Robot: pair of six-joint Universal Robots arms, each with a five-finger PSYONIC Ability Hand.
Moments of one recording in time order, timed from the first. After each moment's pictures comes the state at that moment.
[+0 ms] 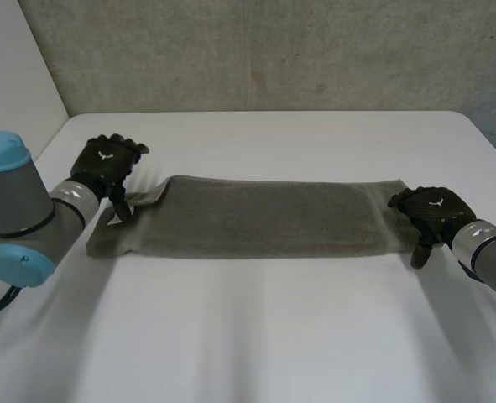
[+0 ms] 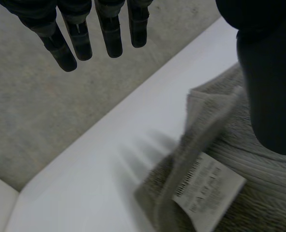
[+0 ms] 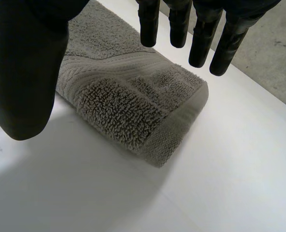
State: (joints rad) left arm 4.52 -2.20 -1.36 3.38 -1.35 3.57; right arm 1.61 -1.00 1.56 -0.13 1.23 2.63; left_hand 0.28 0.28 0.27 0.28 0.28; right_hand 0.23 0.25 0.25 0.26 0.06
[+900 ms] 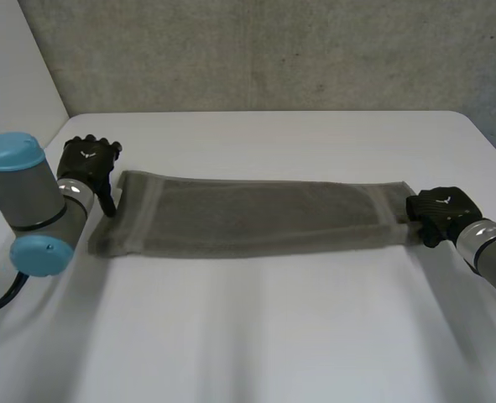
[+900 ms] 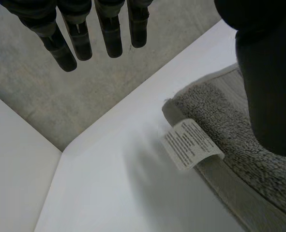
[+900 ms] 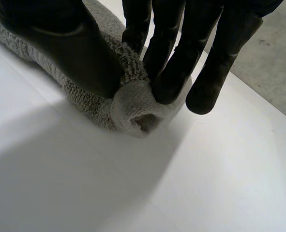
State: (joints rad) left arm 4.51 -2.28 -1.25 3.38 -1.57 3.56; right arm 1.58 -0.96 1.54 -0.19 1.23 2.62; left_hand 0.28 0.27 0.26 0.28 0.26; right_hand 1.32 1.31 1.32 1.34 1.15
